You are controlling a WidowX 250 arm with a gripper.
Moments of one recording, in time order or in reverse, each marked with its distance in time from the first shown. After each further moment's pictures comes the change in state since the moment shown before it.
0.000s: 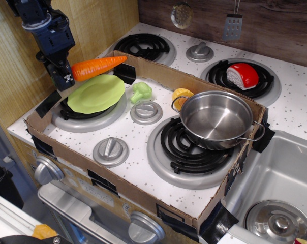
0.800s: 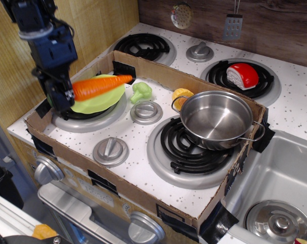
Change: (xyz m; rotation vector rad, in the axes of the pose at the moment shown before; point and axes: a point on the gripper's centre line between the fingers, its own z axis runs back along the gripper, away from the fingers) arm -0.023 -0.057 0.028 -0.071 0.086 0.066
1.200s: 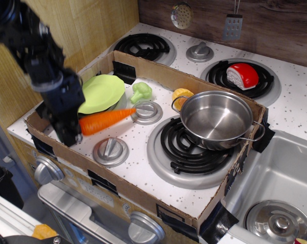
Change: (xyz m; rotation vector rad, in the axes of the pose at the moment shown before) arm -0.010 -0.015 -0.050 0.045 -0.015 -0.008
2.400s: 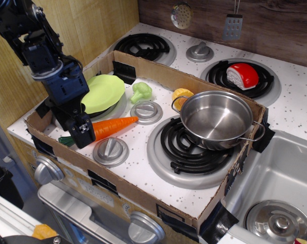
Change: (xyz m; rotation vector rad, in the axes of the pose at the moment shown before) arm 0.007 -0.014 0.000 -0.126 -0.050 -0.014
